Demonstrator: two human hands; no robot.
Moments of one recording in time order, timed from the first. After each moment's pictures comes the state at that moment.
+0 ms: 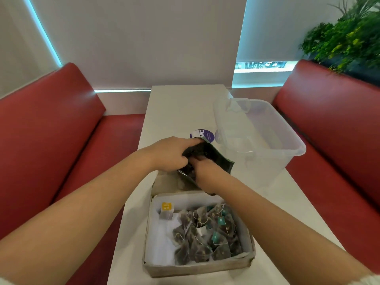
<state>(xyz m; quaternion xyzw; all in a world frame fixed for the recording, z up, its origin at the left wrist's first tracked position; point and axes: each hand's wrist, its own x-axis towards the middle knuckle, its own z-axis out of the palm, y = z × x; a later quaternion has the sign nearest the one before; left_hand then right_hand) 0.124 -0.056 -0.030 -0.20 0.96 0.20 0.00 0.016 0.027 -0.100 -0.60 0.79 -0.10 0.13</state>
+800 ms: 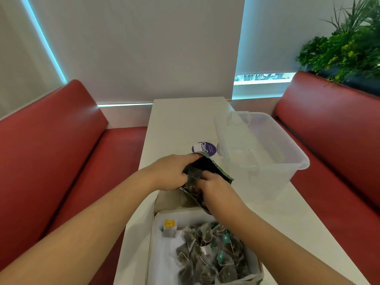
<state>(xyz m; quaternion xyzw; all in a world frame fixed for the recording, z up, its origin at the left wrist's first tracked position) 0.127 -0.059 -0.034 -0.21 0.95 0.22 0.00 0.018 0.058 -0.105 -0.66 0.73 -0.17 -0.05</state>
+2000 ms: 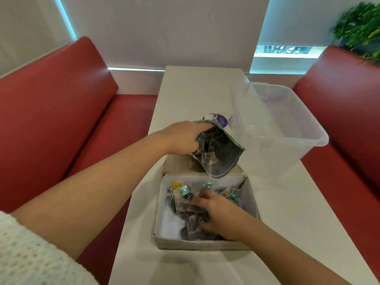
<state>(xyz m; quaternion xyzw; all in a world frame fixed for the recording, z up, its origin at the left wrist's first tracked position) 0.126 -0.061 -0.051 -0.22 0.96 0.17 0.00 0.056 0.120 -0.159 -0.69 0.69 -0.03 0.21</state>
